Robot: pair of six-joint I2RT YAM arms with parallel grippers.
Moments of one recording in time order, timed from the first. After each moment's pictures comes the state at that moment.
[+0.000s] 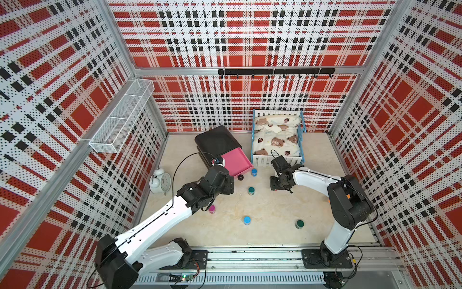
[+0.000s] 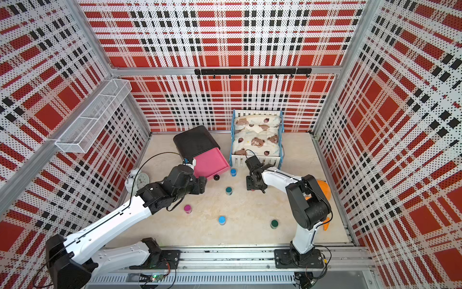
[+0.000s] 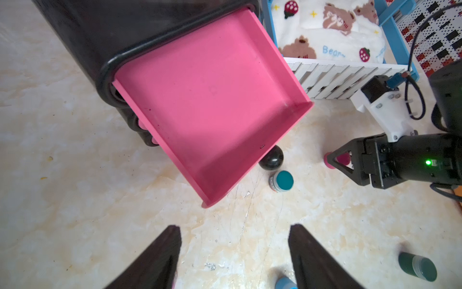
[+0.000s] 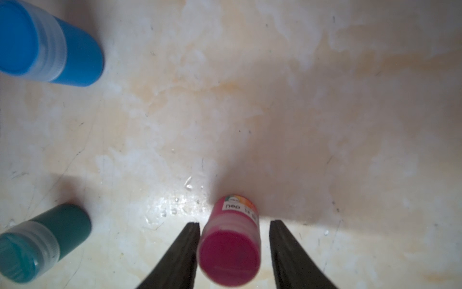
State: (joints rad) left arm -0.72 1.10 0.95 -0.62 -0.28 -0.52; right arm 0.49 1.77 1.11 -0.56 0.03 0.43
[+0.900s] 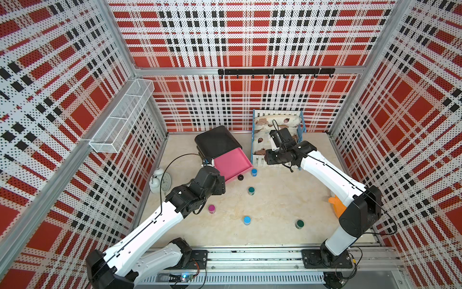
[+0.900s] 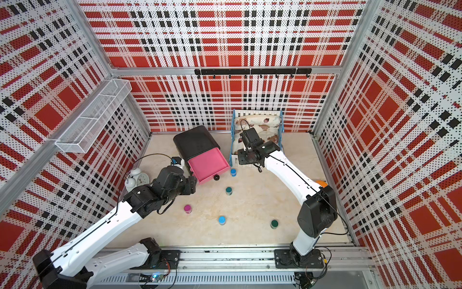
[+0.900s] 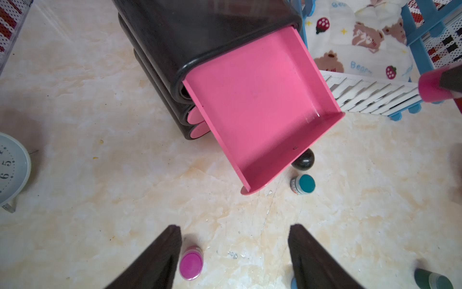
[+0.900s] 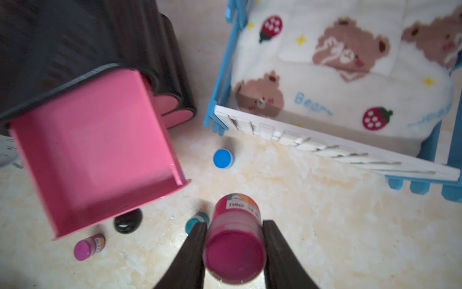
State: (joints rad) left arm -0.66 0.99 0.95 -0.73 -0.32 -0.55; right arm 0.58 1.68 1.64 -0.83 0.06 0.33
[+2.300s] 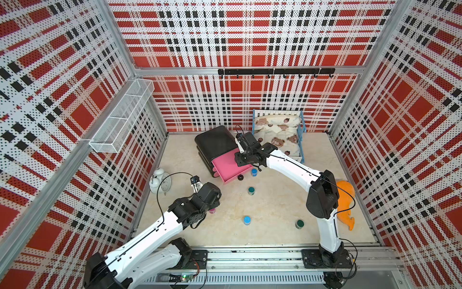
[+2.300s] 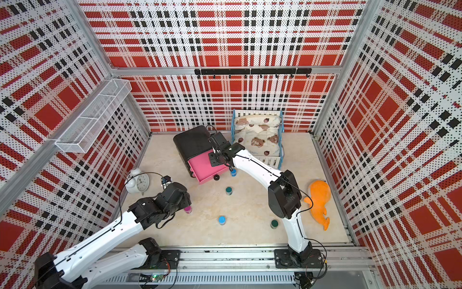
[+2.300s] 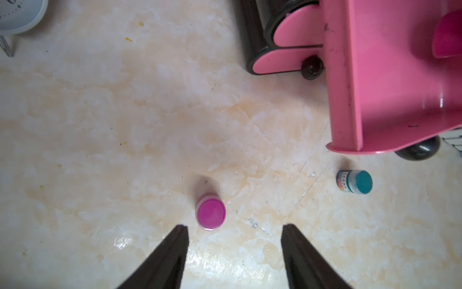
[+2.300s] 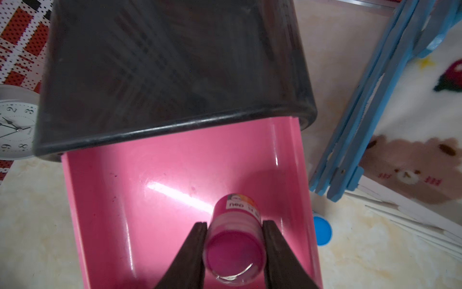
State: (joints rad) left arm -0.71 0.92 0.70 -0.80 -0.40 -1.01; right arm 0.75 2.07 1.91 -0.69 0.06 0.32
